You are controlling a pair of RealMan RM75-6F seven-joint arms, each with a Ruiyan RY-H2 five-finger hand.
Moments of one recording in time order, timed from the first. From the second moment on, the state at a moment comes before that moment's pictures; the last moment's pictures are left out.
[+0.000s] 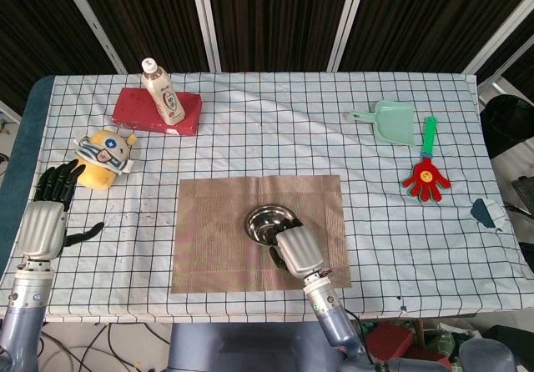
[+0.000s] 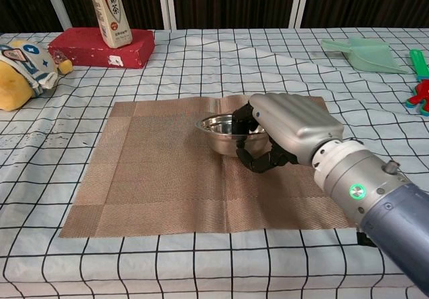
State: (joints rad) left arm -0.26 -1.31 -0.15 -1.57 1.47 1.48 0.03; right arm 0.50 -1.93 0.20 -1.53 -1.31 1.19 -0.61
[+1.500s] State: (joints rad) left arm -0.25 -1.30 -0.11 -1.57 1.45 1.43 0.20; right arm 0.18 -1.26 0.02 -1.63 -1.43 1.57 -0.33
